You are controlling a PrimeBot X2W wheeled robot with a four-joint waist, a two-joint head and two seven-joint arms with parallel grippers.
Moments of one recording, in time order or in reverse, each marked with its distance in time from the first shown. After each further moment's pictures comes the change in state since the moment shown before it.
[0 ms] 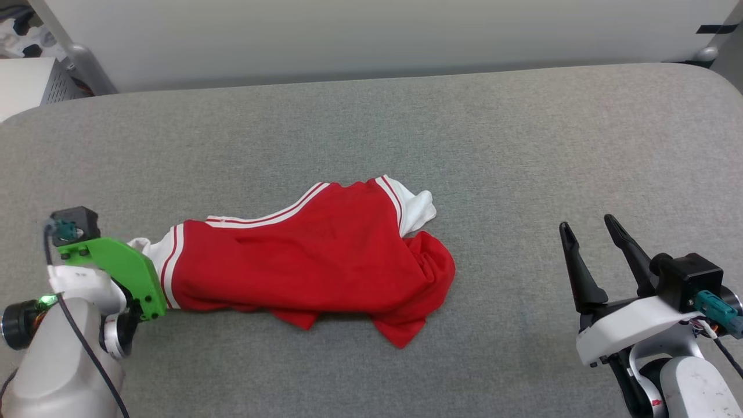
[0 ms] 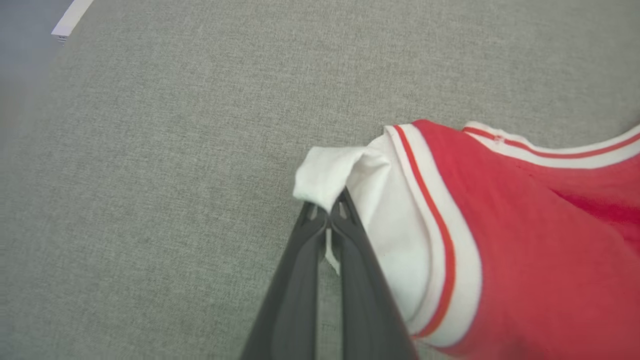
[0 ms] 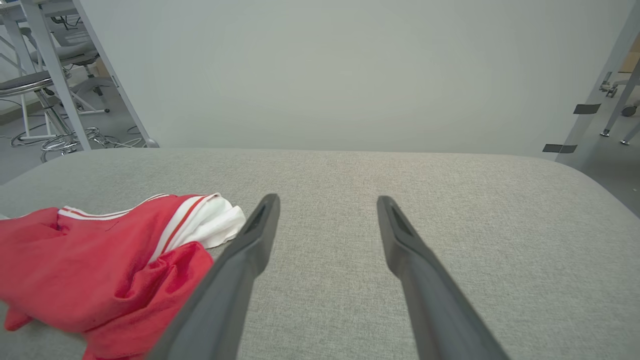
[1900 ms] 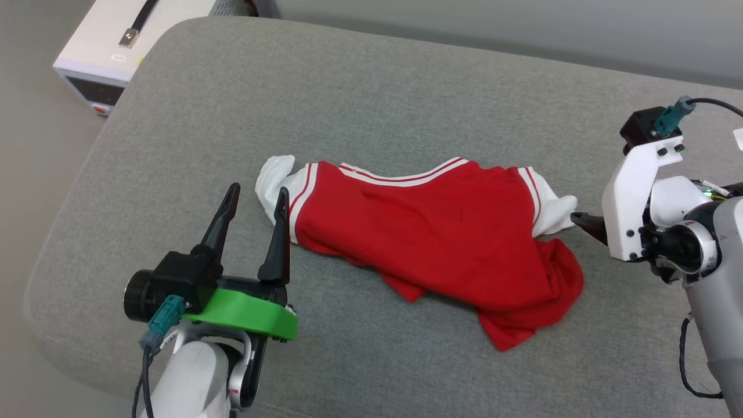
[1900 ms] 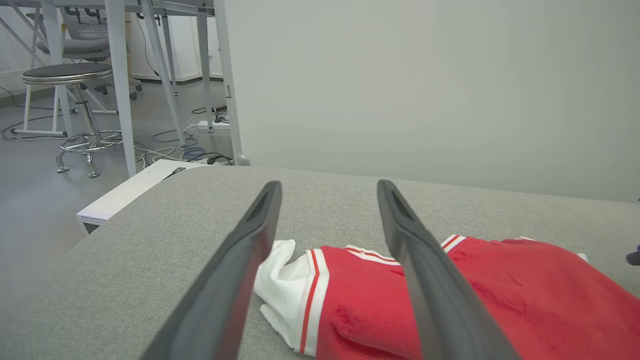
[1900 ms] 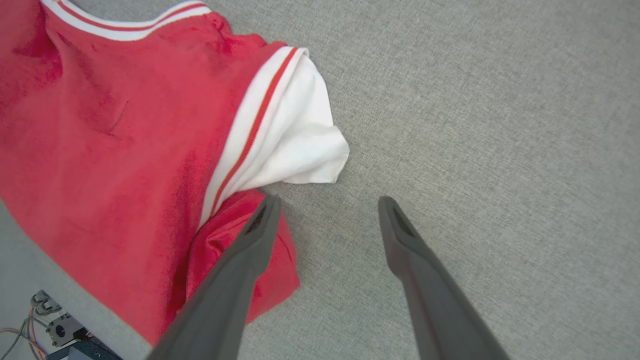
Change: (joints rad) left arm 0.278 -0.198 -0.164 -0.618 0.151 -0.037 -0.579; right arm -0.491 -0.180 0.116 0.226 0.236 0.000 1.101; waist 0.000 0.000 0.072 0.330
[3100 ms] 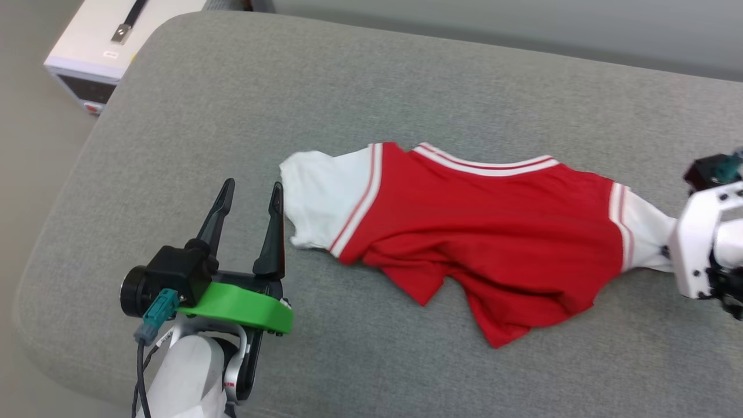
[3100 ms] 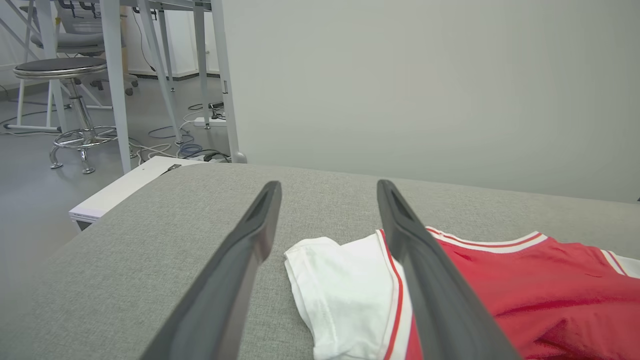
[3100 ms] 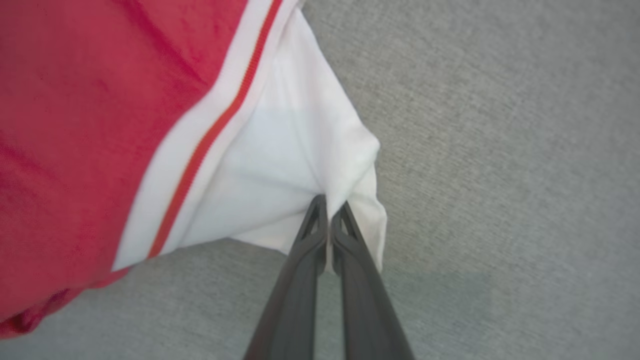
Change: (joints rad) left arm -0.017 -0.032 0.051 0.031 0.021 -0.043 0.000; right arm 0.014 -0.246 0.182 0.240 0.124 0.001 -0.249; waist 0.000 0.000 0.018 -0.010
